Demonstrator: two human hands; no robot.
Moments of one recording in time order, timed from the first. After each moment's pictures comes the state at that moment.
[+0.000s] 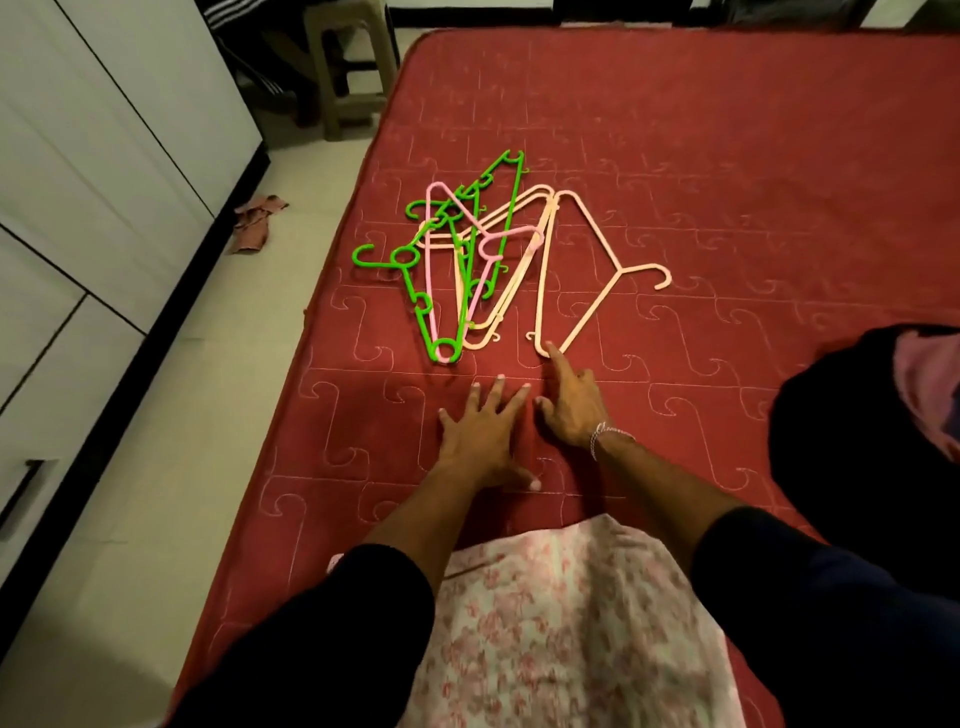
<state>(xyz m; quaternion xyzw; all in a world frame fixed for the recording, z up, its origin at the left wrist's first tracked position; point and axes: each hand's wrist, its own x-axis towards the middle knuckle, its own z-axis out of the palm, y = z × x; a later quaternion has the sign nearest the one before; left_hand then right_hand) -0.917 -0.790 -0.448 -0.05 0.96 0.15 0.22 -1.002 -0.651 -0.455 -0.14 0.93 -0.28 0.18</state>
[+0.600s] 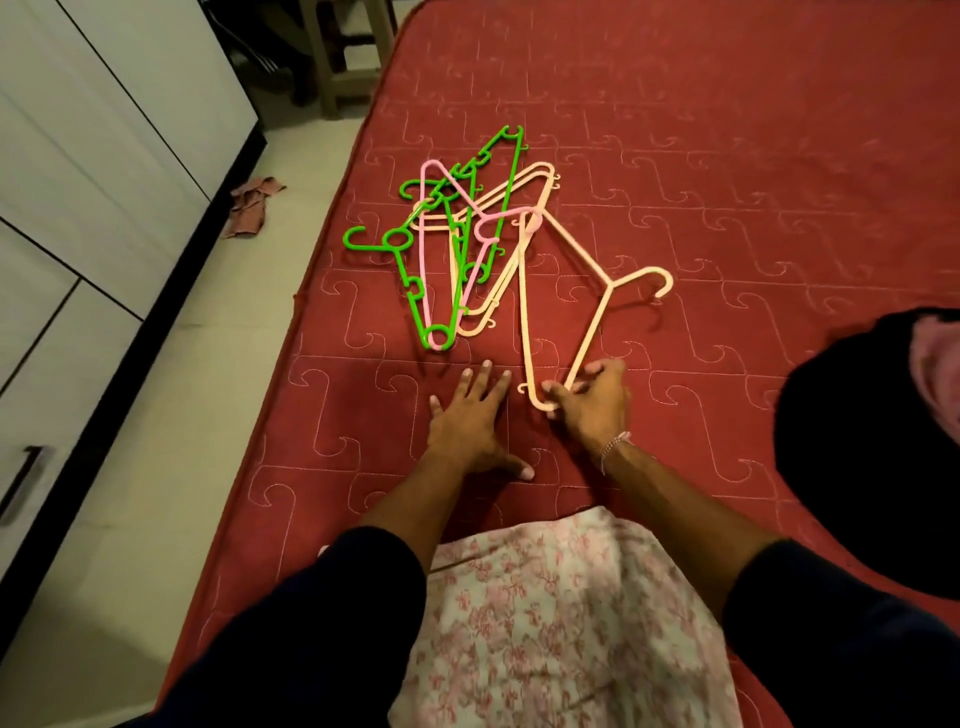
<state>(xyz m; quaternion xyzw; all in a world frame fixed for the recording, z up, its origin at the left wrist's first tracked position) -0.919 -0.797 -0.461 -0.08 0.96 0.18 0.22 -0.988 -0.640 -0.460 0.11 0.82 -0.55 0.09</state>
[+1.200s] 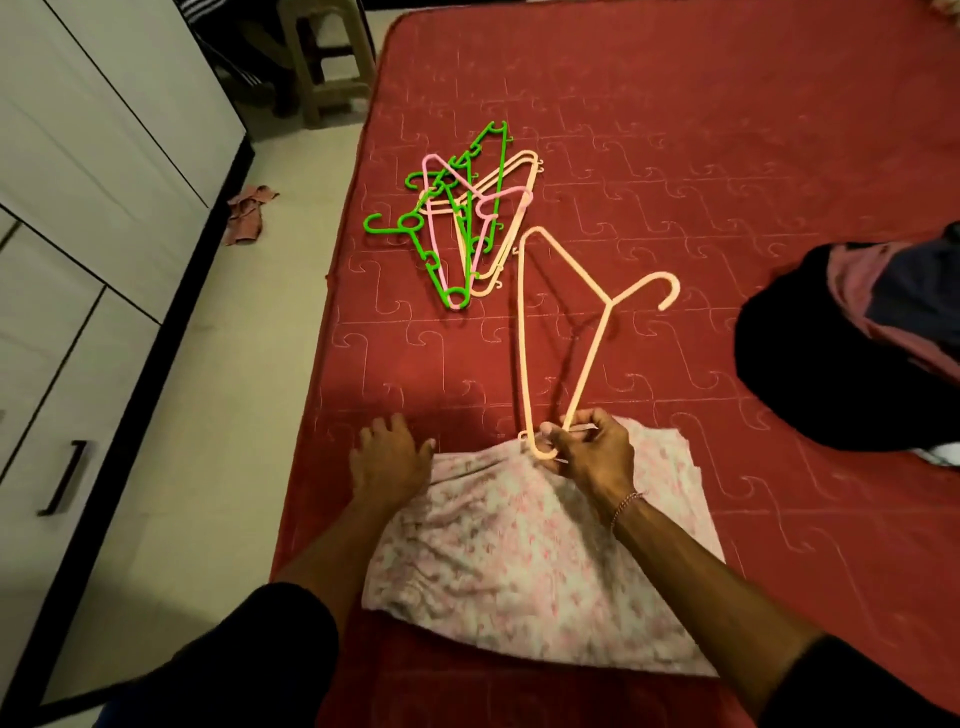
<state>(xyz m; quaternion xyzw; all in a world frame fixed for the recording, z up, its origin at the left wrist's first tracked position) -0.734 -0.859 -0.422 -0.24 0.95 0.11 0.15 -0.786 -0.622 -0.407 0.19 0.71 -0.66 0.15</state>
